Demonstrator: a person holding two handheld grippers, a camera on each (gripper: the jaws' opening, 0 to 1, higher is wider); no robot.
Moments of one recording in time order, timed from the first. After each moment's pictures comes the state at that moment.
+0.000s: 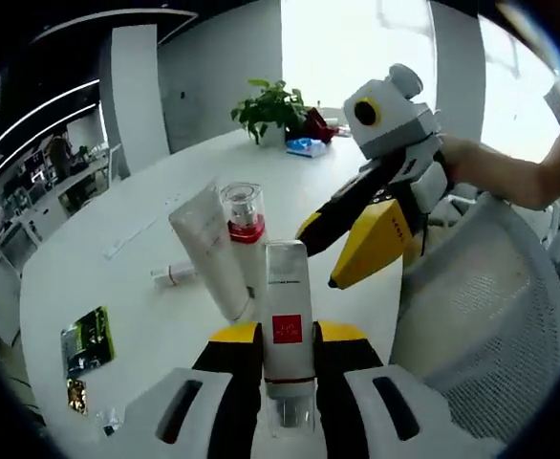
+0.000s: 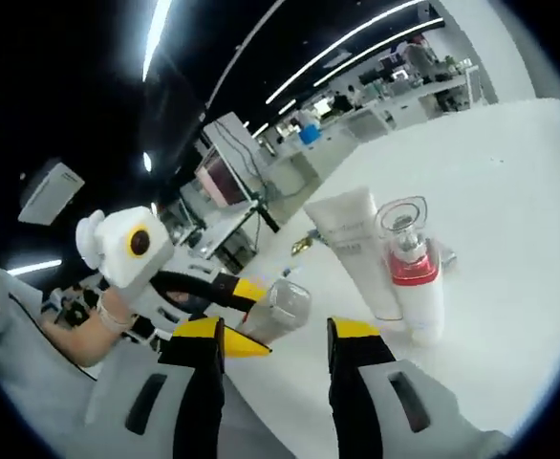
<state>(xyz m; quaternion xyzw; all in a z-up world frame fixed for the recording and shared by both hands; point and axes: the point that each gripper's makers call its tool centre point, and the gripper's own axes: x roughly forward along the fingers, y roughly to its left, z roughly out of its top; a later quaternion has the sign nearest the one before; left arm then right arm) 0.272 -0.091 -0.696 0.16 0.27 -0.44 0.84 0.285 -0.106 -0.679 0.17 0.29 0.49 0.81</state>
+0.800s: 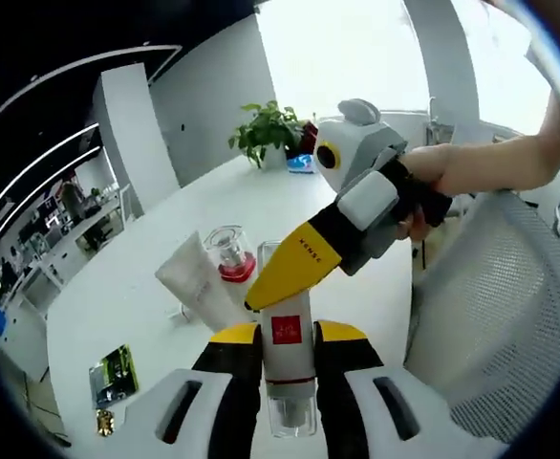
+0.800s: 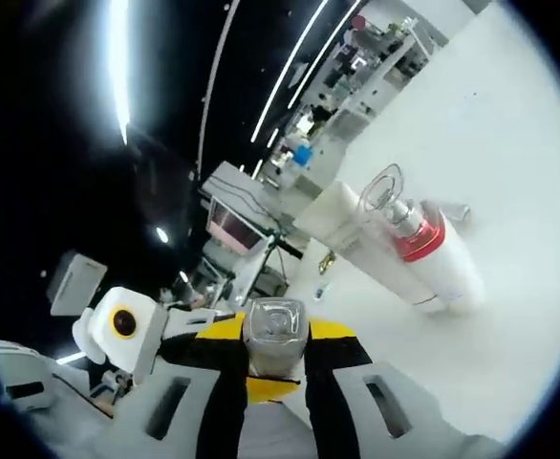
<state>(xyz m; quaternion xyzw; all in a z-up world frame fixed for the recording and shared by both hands) 0.266 -0.114 -0.677 0.21 0.19 -0.43 0.86 0.281 -0.103 -0.663 0.36 0.29 0.46 0.76</state>
